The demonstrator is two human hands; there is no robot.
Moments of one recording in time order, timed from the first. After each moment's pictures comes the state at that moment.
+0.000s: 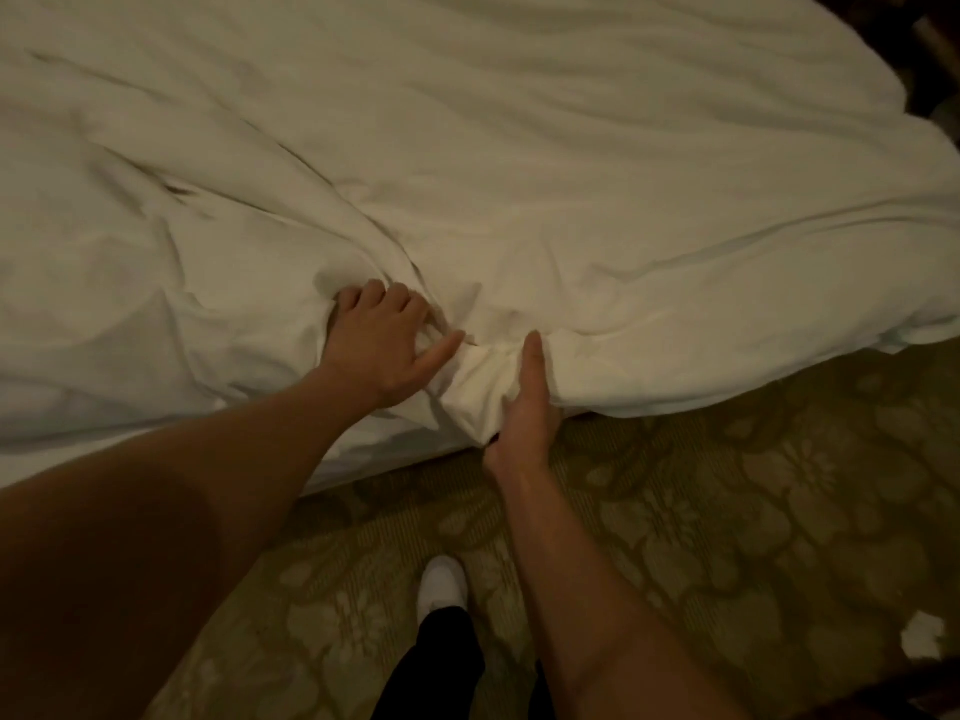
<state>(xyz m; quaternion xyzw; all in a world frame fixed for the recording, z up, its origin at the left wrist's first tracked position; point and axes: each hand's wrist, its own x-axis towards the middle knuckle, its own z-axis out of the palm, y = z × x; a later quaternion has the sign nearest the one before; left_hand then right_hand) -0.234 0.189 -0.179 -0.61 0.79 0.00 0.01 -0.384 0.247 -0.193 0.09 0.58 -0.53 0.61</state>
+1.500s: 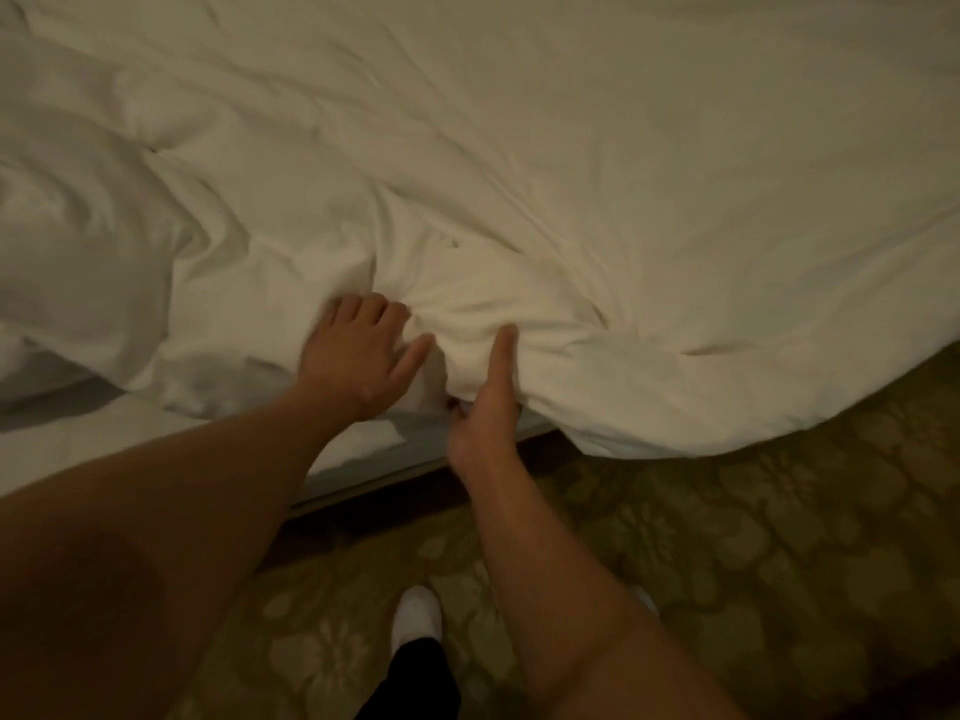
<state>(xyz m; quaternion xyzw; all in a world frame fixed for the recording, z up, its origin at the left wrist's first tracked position) 0.062 0.295 -0.154 -0.62 0.78 0.04 0.02 -0.079 0.341 -0.153 0.07 0.51 -0.55 0.66</state>
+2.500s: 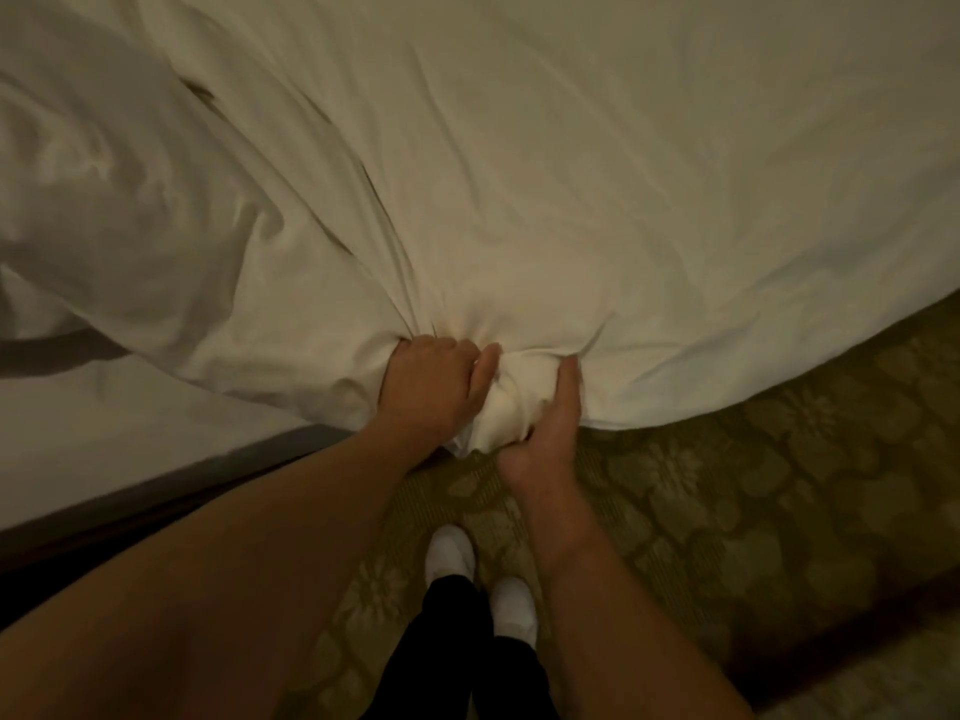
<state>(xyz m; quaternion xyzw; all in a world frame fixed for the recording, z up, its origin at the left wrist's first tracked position) 0.080 0.386 -0.220 -0.55 0.83 0.05 -0.04 -0.038 0.429 -0.216 0.16 0.48 -0.55 0.67</state>
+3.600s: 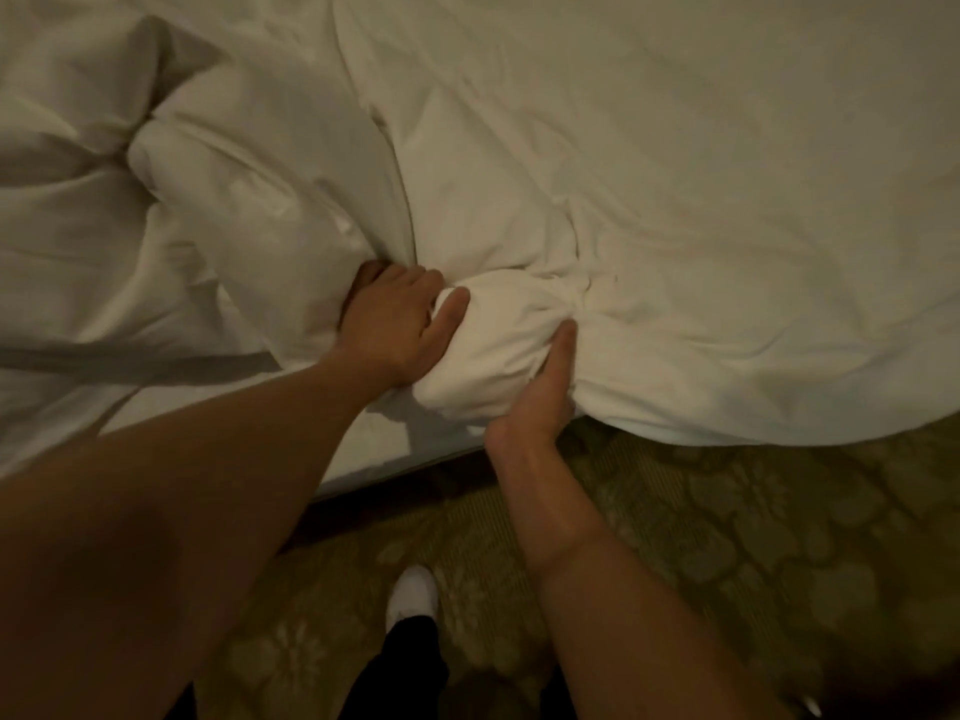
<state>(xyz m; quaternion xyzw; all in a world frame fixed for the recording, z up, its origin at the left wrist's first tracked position) 0.275 0.324 -0.172 -0.60 0.80 0.06 -0.02 0.138 0.382 -0.172 0.20 0.55 -0.59 0.56</state>
